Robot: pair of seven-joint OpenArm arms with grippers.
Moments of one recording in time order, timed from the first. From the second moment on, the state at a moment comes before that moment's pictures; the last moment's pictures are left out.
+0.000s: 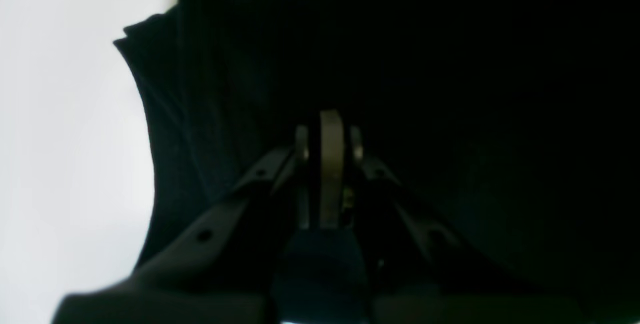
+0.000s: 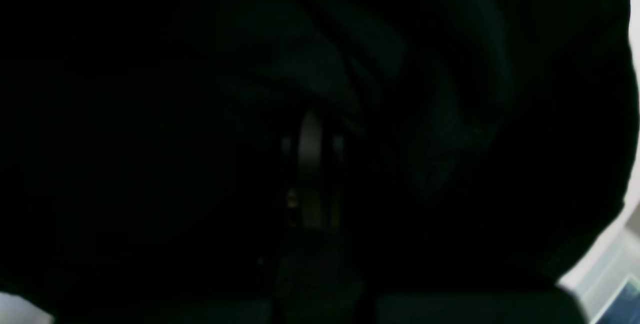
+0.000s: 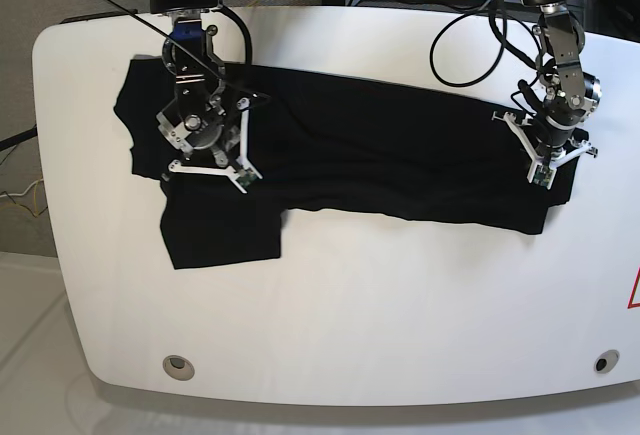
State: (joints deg) left arm 6.1 -13.4 -20.7 82.3 10.4 -30.9 27.4; right arm -0.2 3.0 -2.3 92.6 -15.9 37.6 -61.9
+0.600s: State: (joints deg) left arm 8.6 -14.8 -22.7 82.6 10.0 -30.7 26.0; right arm 2.0 3.0 -2.7 89.9 -15.7 37.6 -60.8
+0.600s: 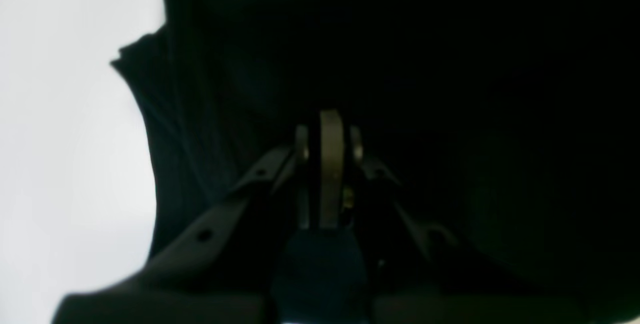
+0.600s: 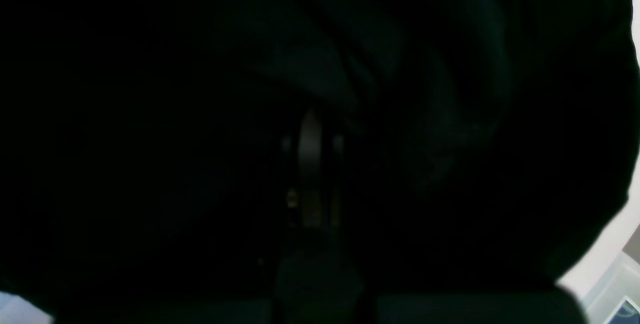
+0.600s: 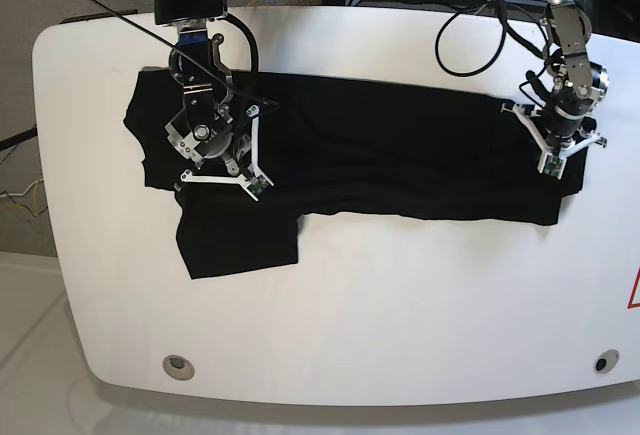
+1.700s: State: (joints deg) left arm -0.9 -11.6 -25.7 94.5 12.1 -31.8 31.9; right arm 2.8 -1.8 10.6 103.0 -14.6 38.3 -55.9
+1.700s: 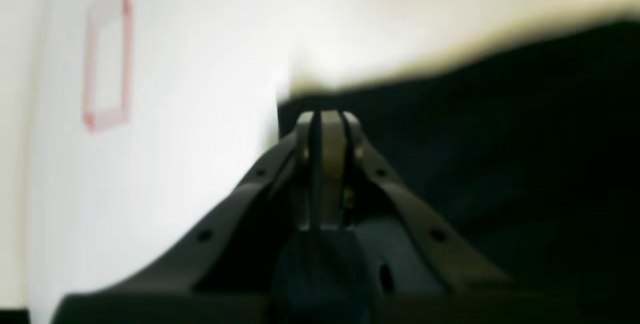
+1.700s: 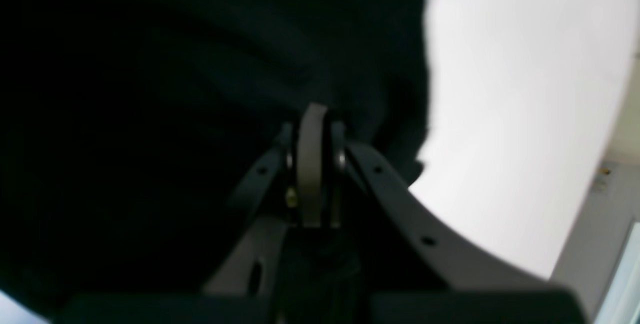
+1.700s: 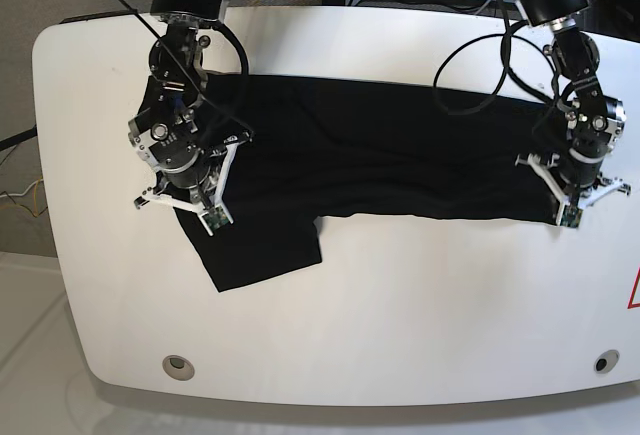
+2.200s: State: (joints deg) left arm -1.6 -6.1 -30.3 99.3 12.1 -31.6 23.8; right arm 1.1 -7.1 19.9 102.7 -15.4 36.5 -36.3
